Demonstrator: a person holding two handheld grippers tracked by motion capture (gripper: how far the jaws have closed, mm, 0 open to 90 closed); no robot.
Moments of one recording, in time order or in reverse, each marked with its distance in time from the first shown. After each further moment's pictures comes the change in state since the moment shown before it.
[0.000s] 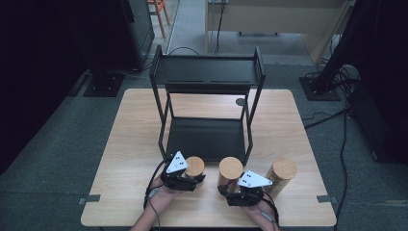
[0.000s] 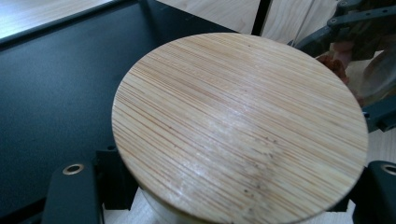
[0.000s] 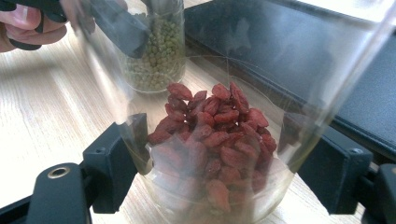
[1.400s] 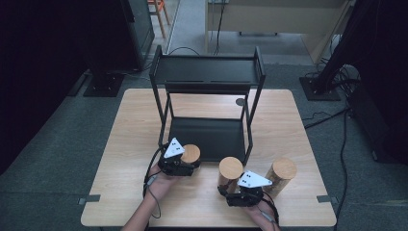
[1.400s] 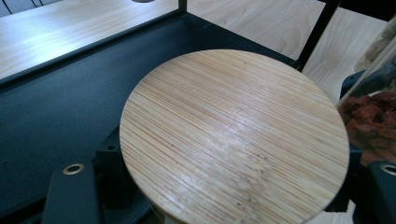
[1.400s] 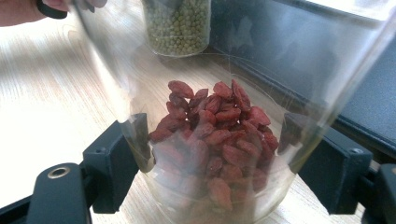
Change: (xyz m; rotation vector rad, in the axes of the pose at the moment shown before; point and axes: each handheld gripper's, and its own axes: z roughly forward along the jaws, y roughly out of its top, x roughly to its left) left arm 0.032 0.021 0.001 -0.005 0.072 -0.040; right arm 0.001 0.000 0.000 0.007 0.001 -0.003
